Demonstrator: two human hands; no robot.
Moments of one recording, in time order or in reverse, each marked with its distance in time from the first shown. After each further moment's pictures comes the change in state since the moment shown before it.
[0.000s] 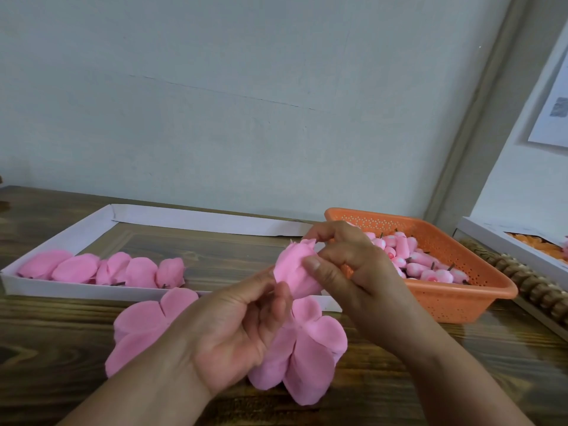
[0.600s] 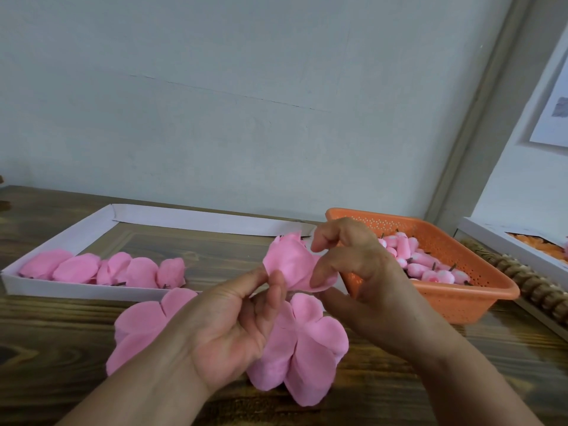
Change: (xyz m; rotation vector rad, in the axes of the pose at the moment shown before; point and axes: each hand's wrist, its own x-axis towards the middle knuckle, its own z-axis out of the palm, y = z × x) left_hand -0.001 0.003 0.004 -0.117 0.052 0.013; right_hand -0.003 0.003 -0.008 -0.176 -0.001 -0.205
